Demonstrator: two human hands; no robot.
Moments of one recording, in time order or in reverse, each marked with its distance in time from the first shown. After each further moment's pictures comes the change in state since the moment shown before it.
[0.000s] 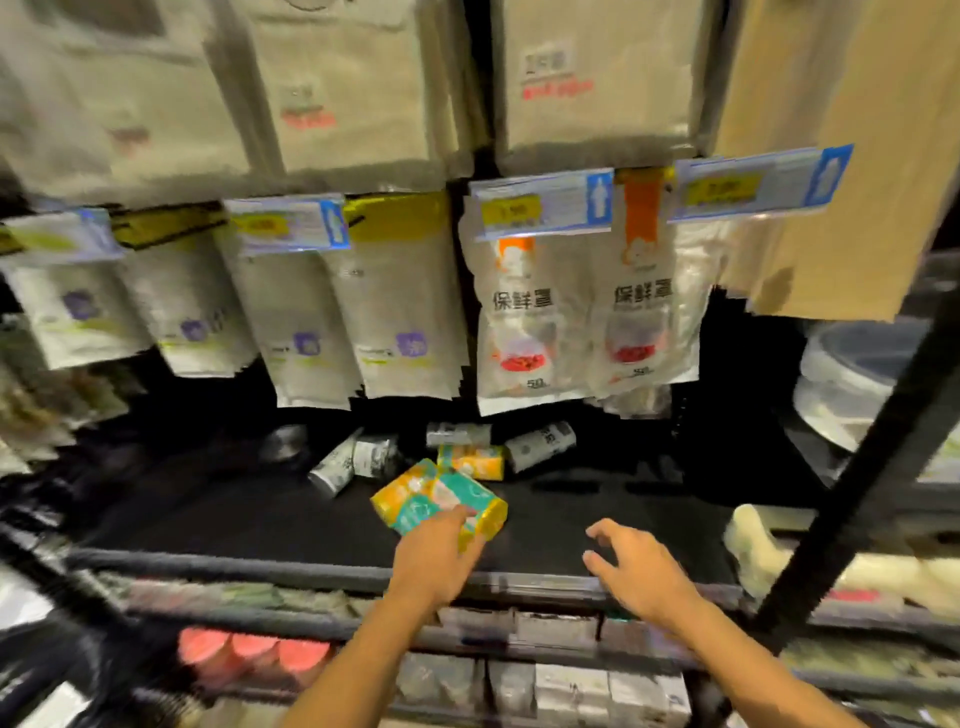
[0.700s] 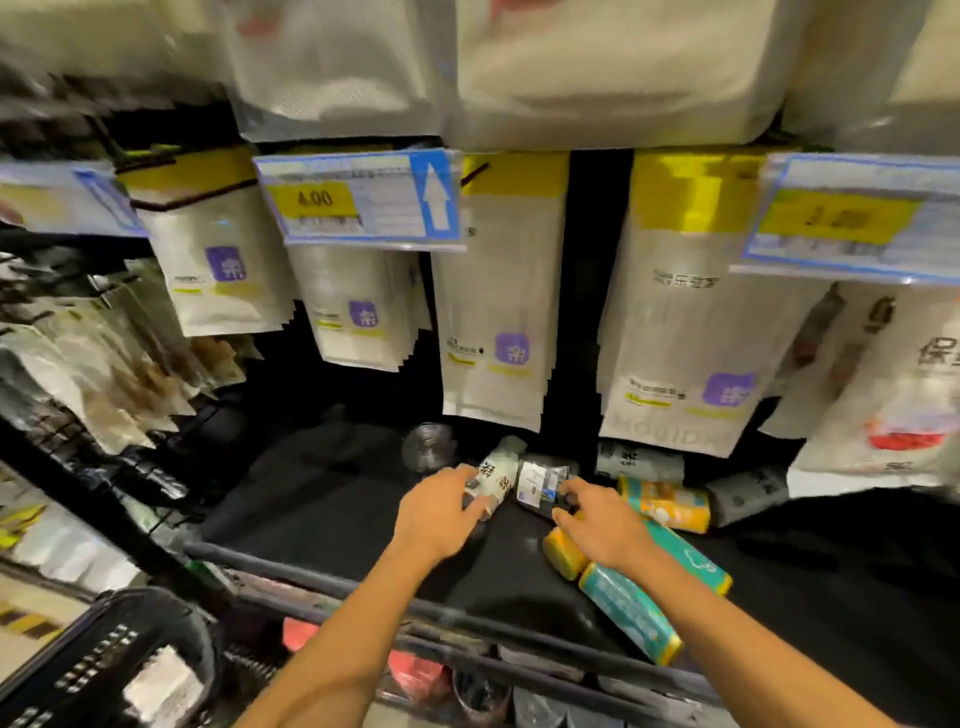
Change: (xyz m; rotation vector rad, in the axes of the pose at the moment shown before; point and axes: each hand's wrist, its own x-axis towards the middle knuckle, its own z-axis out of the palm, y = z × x) left_hand 0.115 -0.295 -0.095 -0.032 0.046 -0.126; right_hand 0.232 -0.270 0.135 -0.030 -0.086 -0.115
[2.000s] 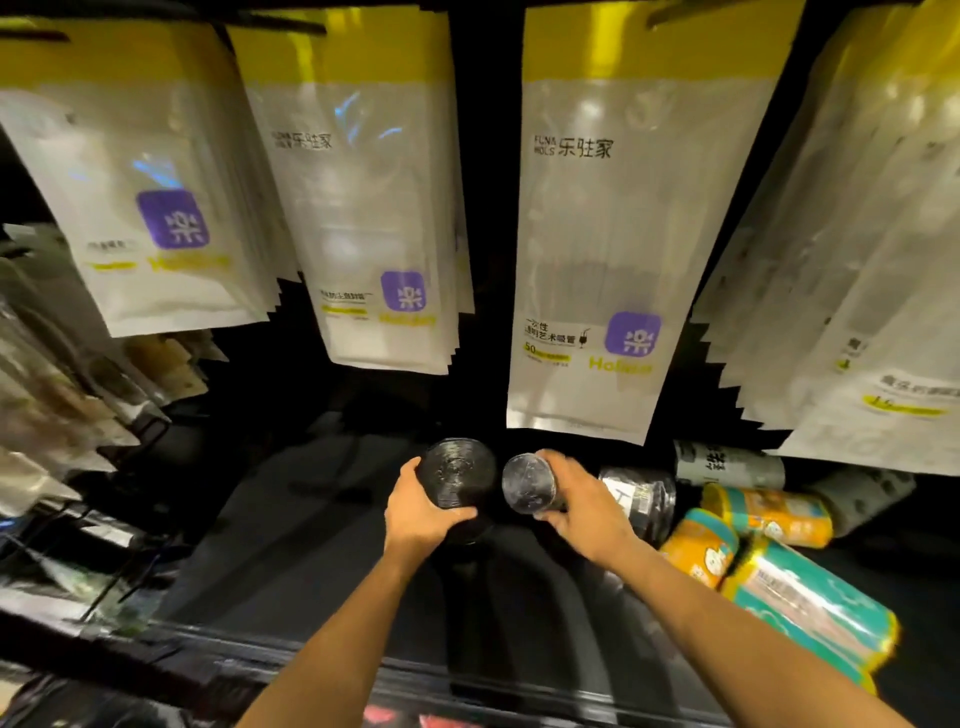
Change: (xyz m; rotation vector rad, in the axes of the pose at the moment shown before) left_hand 0.114 -0.163 0.064 -0.635 0.044 -0.366; right_hand 0.143 -0.043 0.121 0.070 0.155 -0.123
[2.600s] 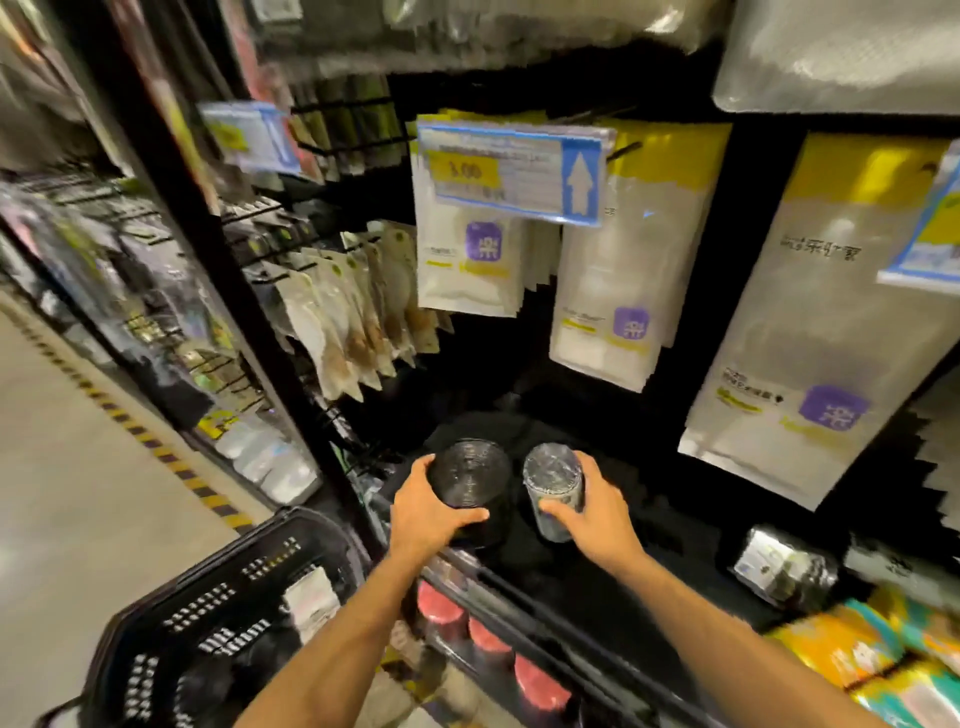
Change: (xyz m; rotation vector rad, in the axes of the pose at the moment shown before) left_hand -0.129 -0.037 -0.169 -0.008 0.342 -0.167; right_hand -0.029 -0.173 0.017 0.413 -0.162 -0.120
